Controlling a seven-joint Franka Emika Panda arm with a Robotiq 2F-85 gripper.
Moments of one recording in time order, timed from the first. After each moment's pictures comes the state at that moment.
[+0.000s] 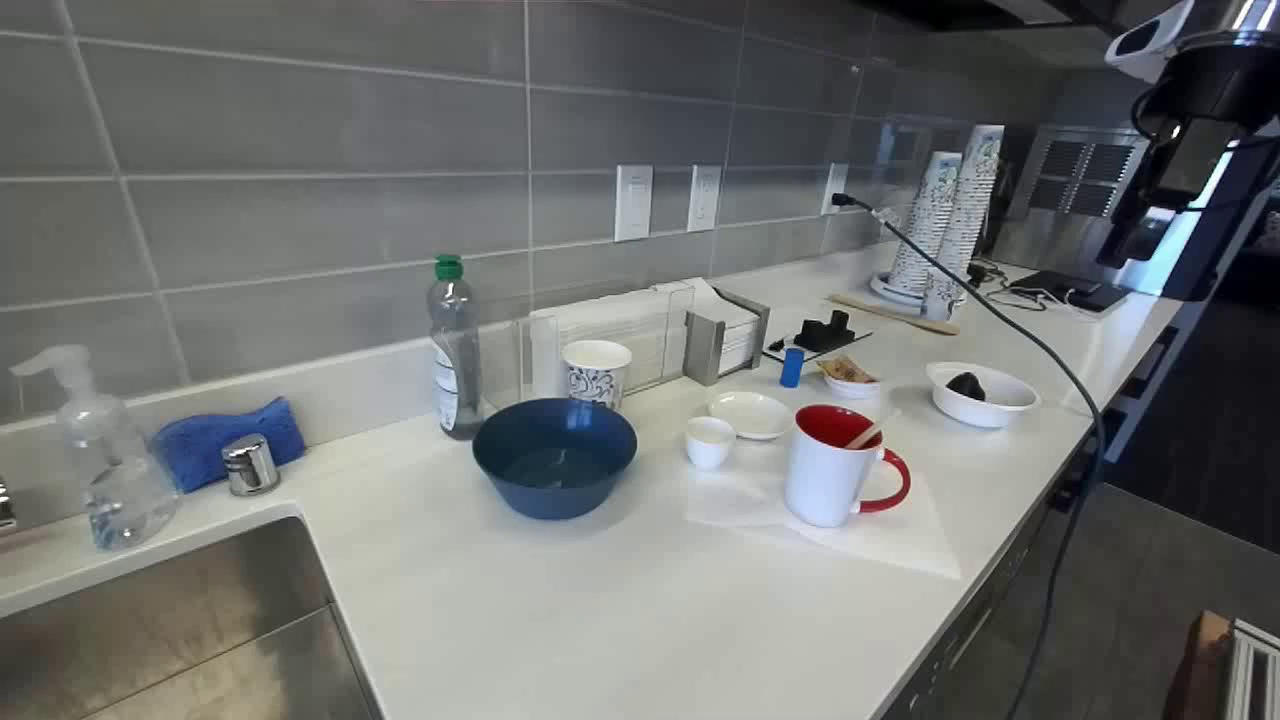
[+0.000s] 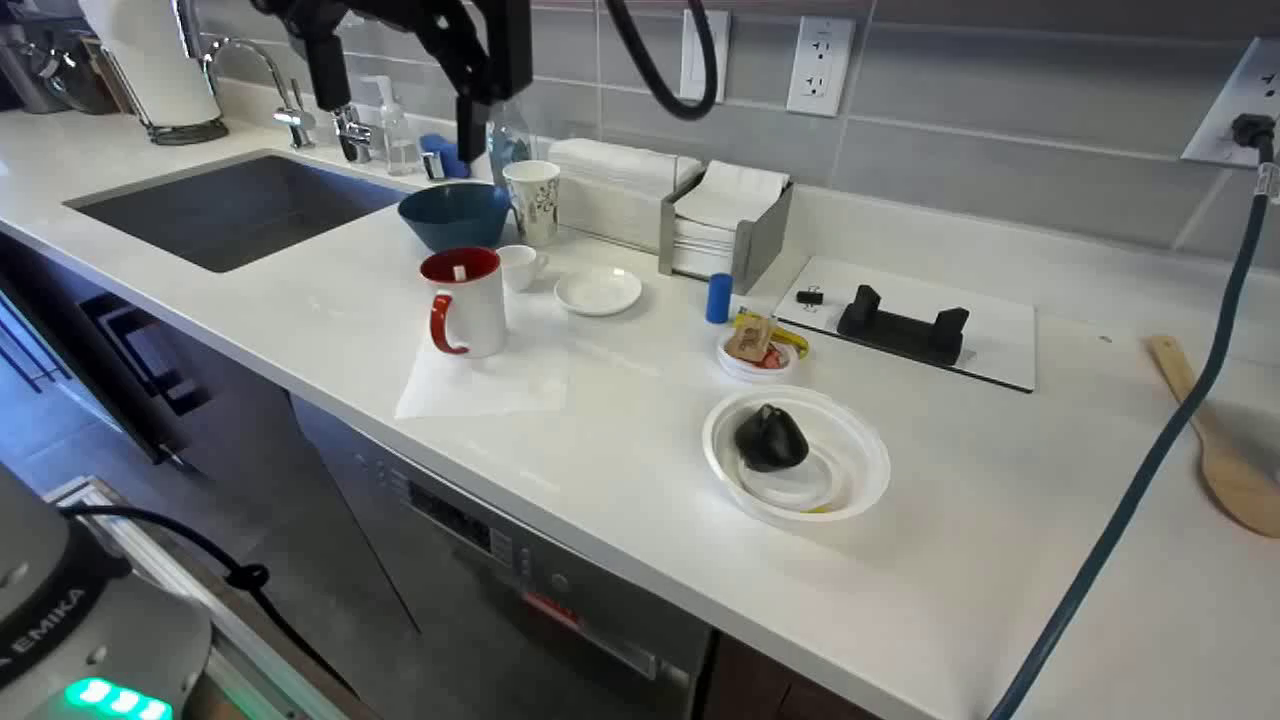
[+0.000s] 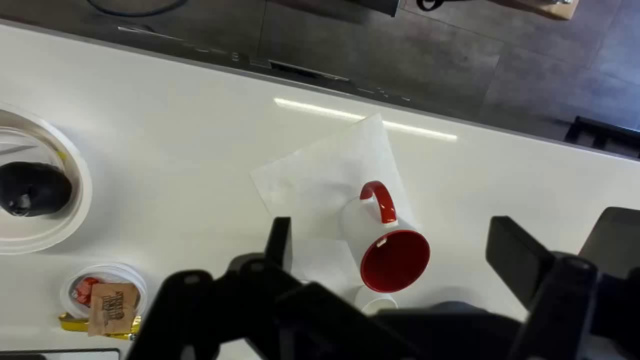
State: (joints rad) arm -0.06 -0.78 -0.43 -2.51 -0.06 1.73 -0.58
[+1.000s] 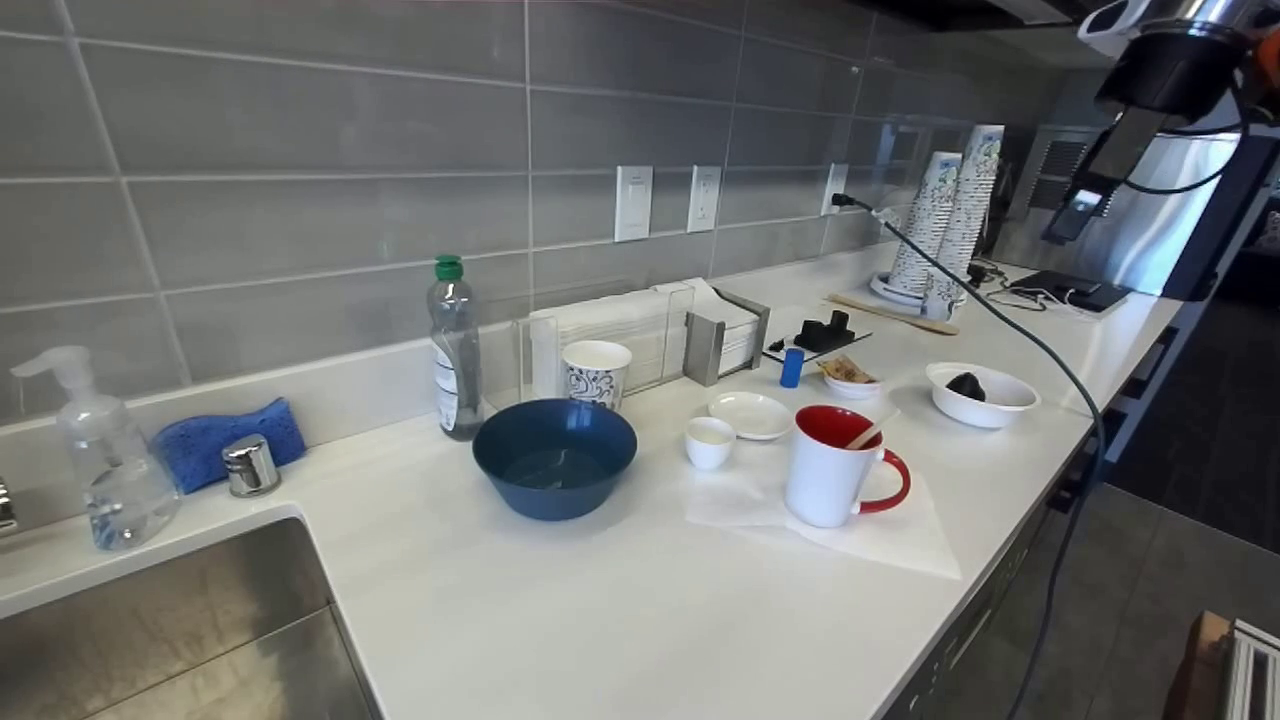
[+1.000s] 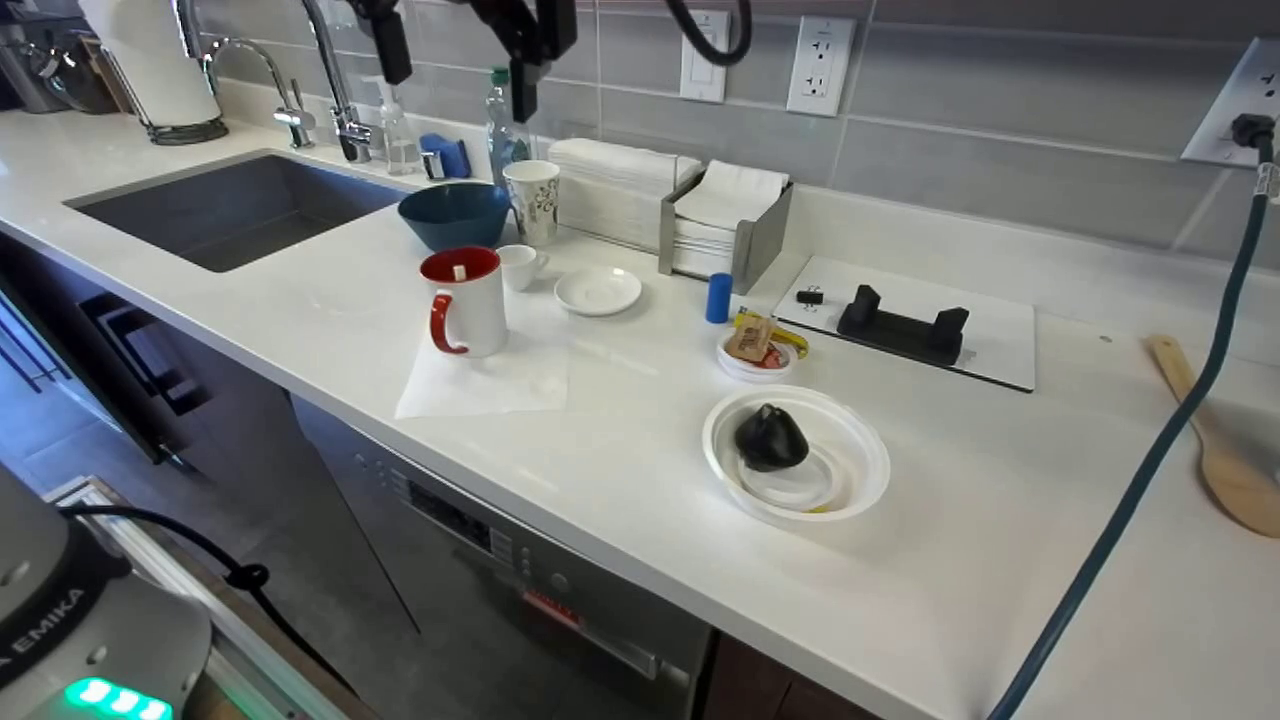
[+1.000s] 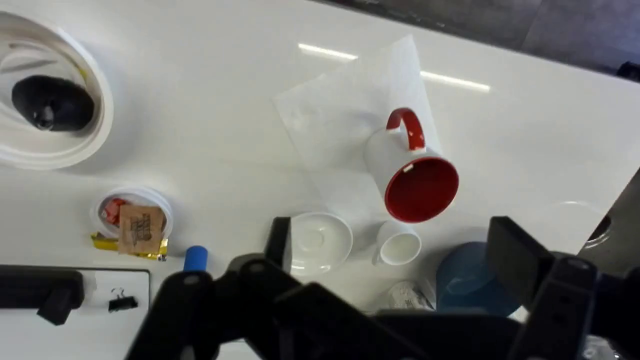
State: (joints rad) arm -0.04 -0.72 -0.40 -2.50 -0.02 1.91 -0.56
